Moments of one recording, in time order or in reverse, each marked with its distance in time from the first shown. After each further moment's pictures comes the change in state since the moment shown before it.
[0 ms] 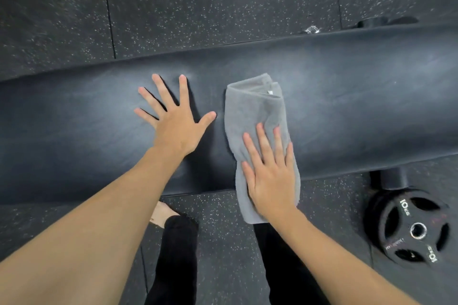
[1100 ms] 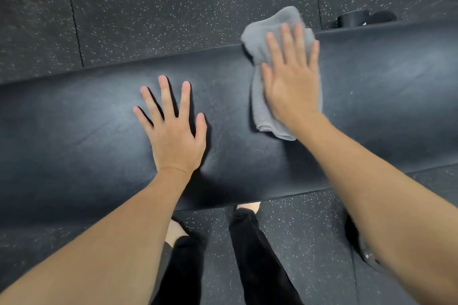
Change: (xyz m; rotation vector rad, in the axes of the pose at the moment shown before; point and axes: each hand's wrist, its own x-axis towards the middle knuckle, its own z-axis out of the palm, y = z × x) left_hand -0.001 0.105 0.065 0.112 0.403 0.136; right_hand 0.184 0.158 -0.080 -0.121 0.015 0.063
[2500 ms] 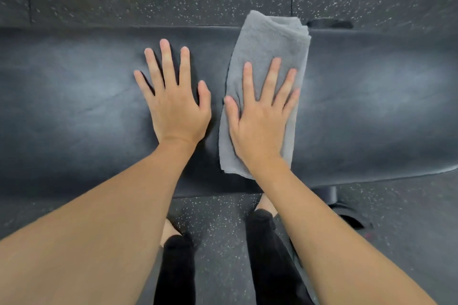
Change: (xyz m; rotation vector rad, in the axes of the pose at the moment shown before) left_hand 0.016 0.178 0.018 -0.049 0.132 -0.095; right_hand -0.073 0.087 0.008 0.088 0.049 0.096
